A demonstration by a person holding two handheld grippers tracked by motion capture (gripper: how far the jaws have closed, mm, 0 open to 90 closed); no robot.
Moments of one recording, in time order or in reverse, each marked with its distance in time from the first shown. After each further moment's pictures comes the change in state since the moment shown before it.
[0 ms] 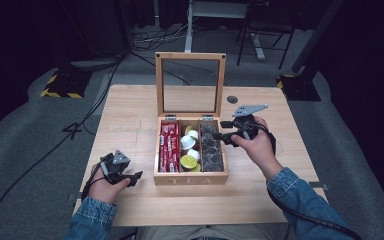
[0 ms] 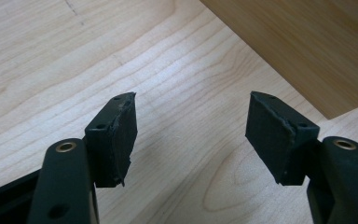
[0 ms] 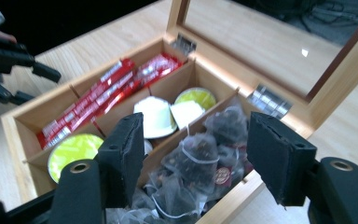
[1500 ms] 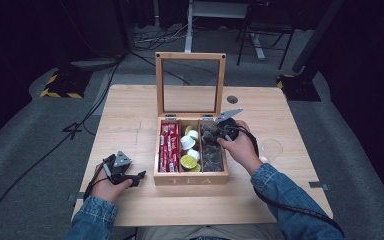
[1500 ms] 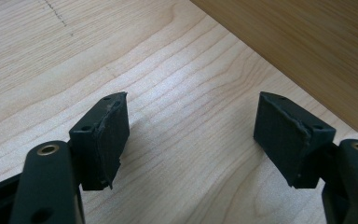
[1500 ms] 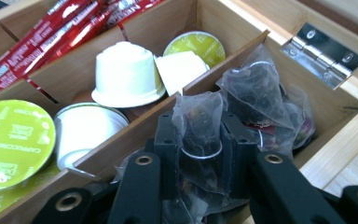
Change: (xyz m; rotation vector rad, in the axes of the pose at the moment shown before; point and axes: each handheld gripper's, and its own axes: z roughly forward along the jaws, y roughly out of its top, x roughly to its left) left arm 0.005 -0.009 0.020 -0.086 -0.017 0.031; right arm -0.006 -0.013 0.061 0.180 -0.013 -0.038
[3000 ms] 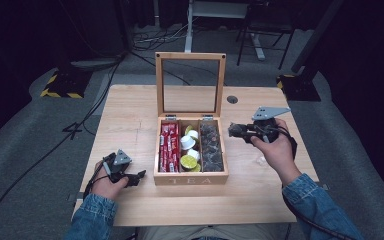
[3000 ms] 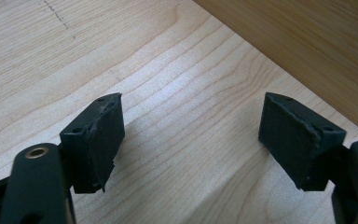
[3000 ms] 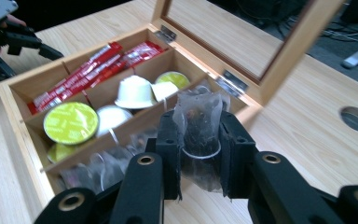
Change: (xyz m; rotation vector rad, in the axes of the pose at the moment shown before) left arm 0.006 0.003 0.003 0.008 -0.012 0.016; right arm -0.001 -0.019 -0.119 -0.183 -0.077 -0.033
